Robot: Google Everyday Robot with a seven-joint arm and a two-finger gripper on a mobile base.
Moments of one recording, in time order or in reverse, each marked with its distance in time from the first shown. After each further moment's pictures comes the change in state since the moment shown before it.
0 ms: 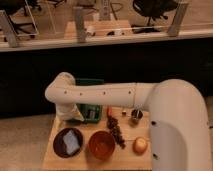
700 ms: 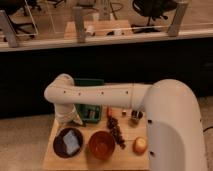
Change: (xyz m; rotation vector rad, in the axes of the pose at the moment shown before) arm -0.012 -0.010 0.009 0.038 -0.048 -0.020
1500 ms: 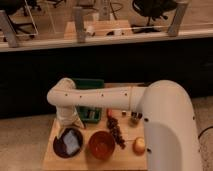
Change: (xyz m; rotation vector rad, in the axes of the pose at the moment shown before) arm -0.002 0.004 0.024 0.010 -0.032 0.032
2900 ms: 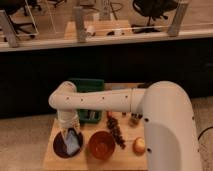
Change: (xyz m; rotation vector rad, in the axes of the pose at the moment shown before) arm -0.003 0.000 0.018 0.007 0.004 0.022
